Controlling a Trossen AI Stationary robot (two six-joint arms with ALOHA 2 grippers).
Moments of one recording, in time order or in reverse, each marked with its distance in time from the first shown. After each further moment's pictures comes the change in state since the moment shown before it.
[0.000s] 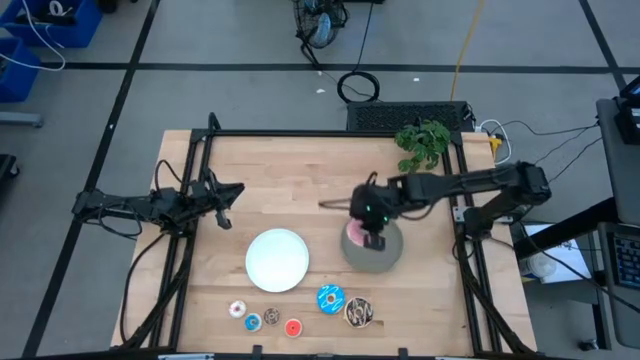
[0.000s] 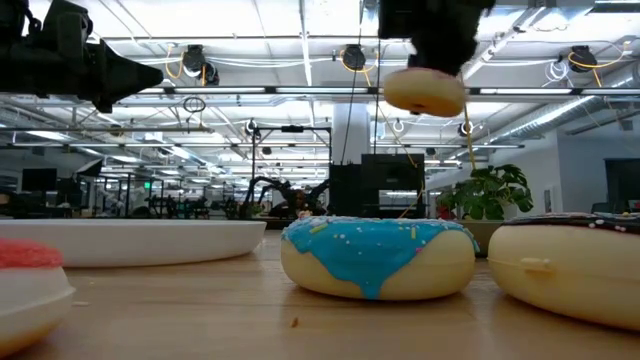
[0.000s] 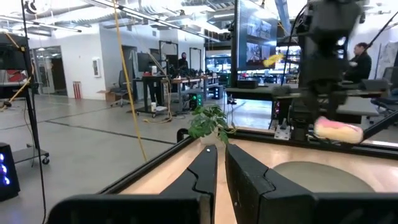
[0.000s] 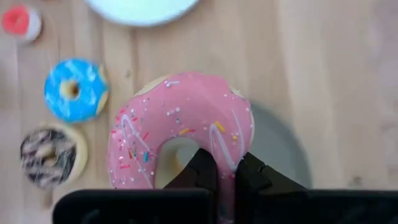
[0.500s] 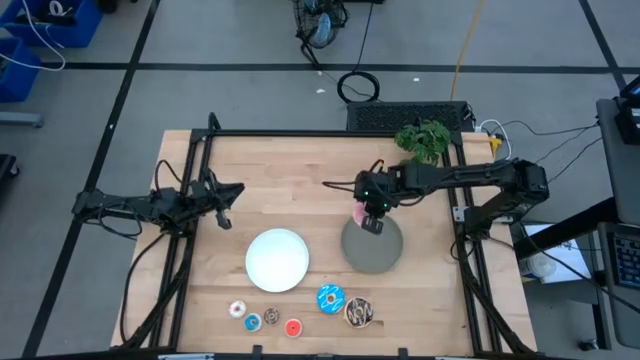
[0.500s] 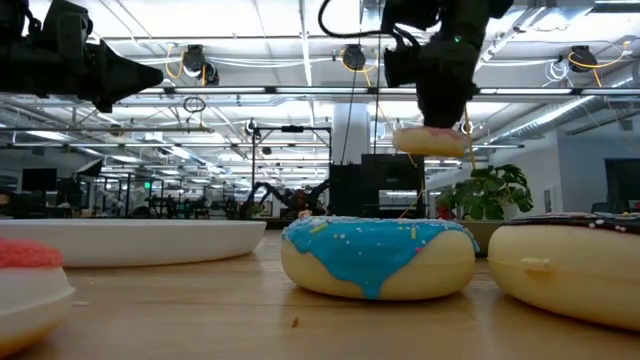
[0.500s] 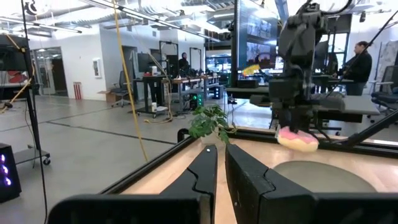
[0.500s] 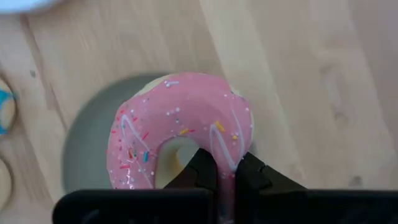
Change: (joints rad) left arm 0.000 0.000 0.000 0.000 0.000 0.005; right arm -0.118 0.000 -0.110 -0.011 0.080 0.064
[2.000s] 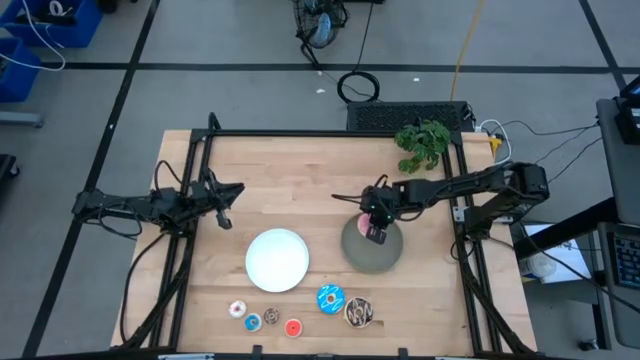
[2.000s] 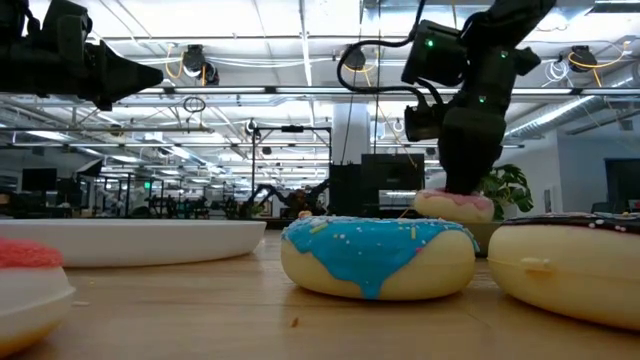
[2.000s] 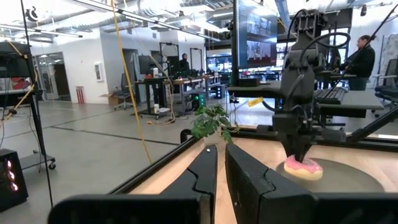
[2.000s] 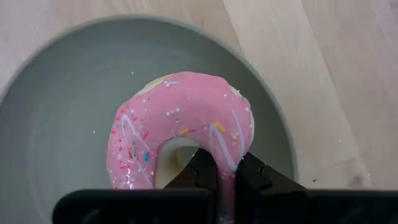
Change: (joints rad) left arm 0.000 0.000 0.000 0.000 -0.001 0.035; right arm 0.008 0.000 -0.321 0.341 -0.026 0.067
